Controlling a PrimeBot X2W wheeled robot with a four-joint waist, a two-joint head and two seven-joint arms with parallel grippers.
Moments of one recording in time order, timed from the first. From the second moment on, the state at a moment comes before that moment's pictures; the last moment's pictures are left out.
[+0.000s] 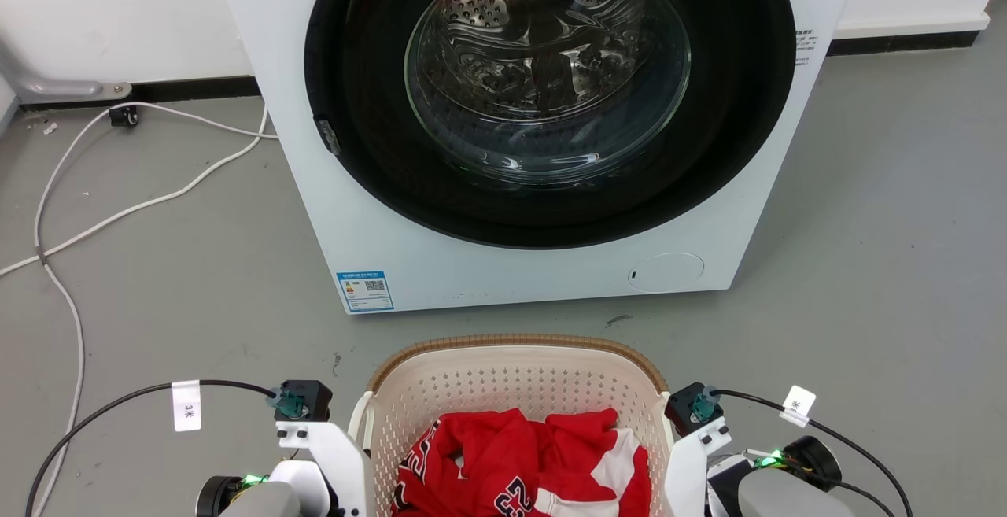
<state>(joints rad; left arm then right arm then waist) -0.54 0.18 -0.64 1.24 -0.74 -0.13 0.03 -0.60 -0.09 1.13 1.24 0.78 0.13 0.14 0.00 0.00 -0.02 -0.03</state>
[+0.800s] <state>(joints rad) -0.54 0.19 -0.71 1.25 -0.80 -0.13 0.03 -0.61 -0.09 1.21 1.25 0.86 0.13 0.13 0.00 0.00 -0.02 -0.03</state>
